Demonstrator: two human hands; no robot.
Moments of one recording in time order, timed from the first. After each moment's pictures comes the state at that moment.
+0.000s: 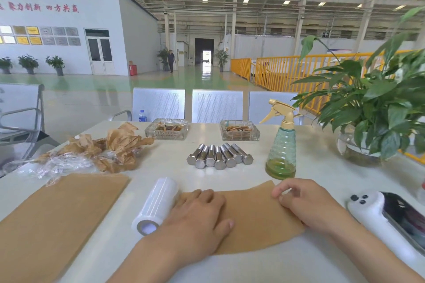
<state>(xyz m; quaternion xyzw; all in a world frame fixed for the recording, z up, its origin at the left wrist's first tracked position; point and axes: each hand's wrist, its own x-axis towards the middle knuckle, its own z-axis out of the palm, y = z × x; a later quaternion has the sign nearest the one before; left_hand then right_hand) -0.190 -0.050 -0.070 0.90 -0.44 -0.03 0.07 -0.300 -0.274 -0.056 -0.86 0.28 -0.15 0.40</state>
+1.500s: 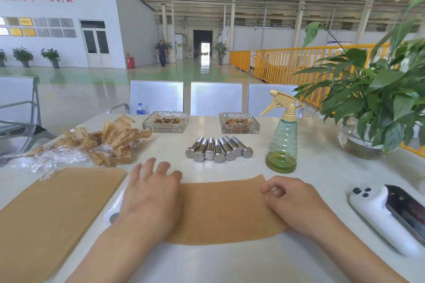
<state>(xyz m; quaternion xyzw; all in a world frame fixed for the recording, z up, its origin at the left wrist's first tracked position) -0.164 -0.020 -0.051 0.96 -0.27 0.09 -0.03 -0.290 -0.251 -0.070 -0.88 0.28 -0.13 0.37</state>
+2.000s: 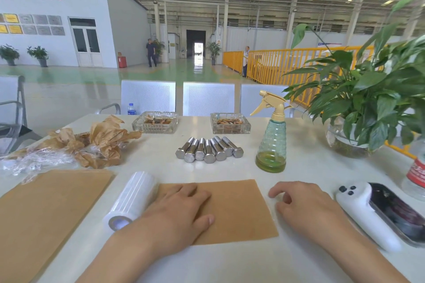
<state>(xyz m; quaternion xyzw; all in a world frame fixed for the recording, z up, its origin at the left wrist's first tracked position) -0.167 -0.047 -0.081 0.90 -0.43 -0.07 0.05 -0.313 -0.269 -0.064 -0.93 0.33 -0.08 0.15</state>
